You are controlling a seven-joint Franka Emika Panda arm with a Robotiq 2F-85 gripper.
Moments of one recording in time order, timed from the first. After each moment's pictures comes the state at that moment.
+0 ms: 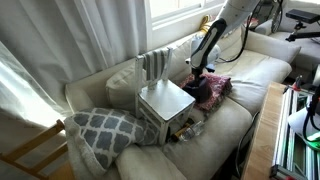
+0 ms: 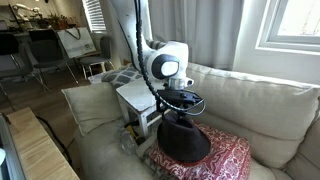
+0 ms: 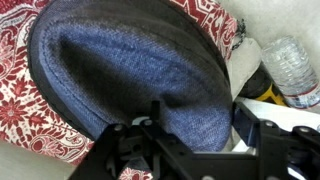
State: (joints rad) arm -0.29 0.93 0.02 -1.88 -0.05 2.68 -0.74
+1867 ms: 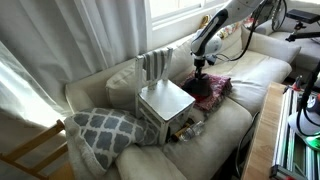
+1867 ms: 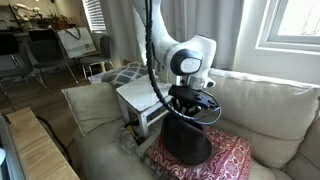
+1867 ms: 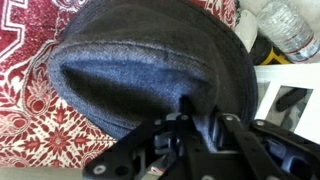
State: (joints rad) arm -0.45 0.96 0.08 -1.73 0.07 2.50 -0.69
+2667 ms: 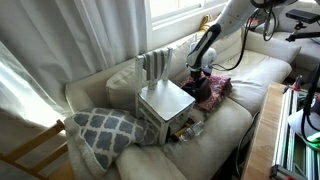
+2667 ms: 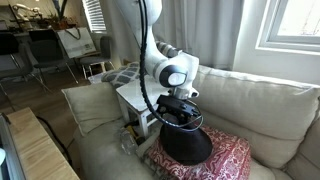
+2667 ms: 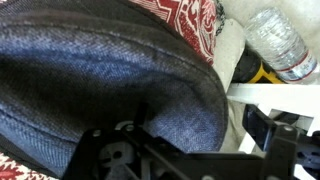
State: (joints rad) arm -0.37 1.07 0.09 -1.71 0.05 2.54 -0.67
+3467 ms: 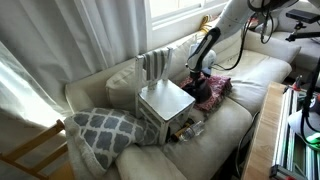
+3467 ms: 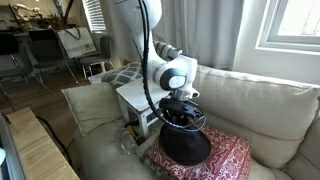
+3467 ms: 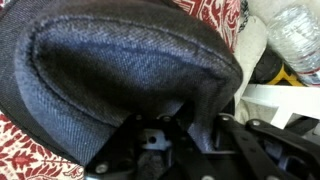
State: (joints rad) arm -0.36 1.10 0.07 -1.70 0.01 2.60 -0.66
